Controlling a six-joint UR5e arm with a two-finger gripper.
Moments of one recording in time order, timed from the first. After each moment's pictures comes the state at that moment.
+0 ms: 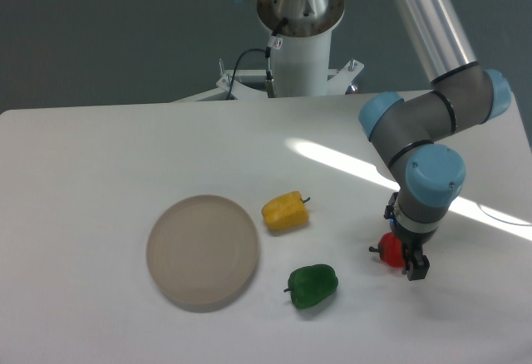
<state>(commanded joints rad) 2.56 -2.25 -1.31 -1.13 1.58 1.86</state>
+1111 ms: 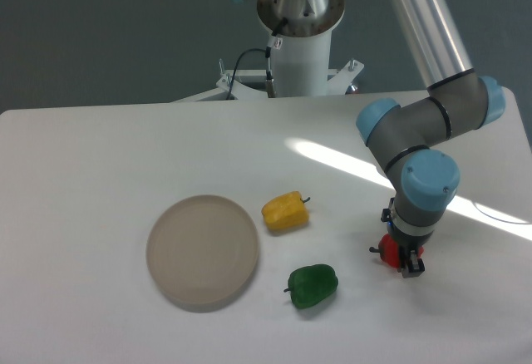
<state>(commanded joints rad) 2.55 -2.23 -1.32 -1.11 1.60 1.88</state>
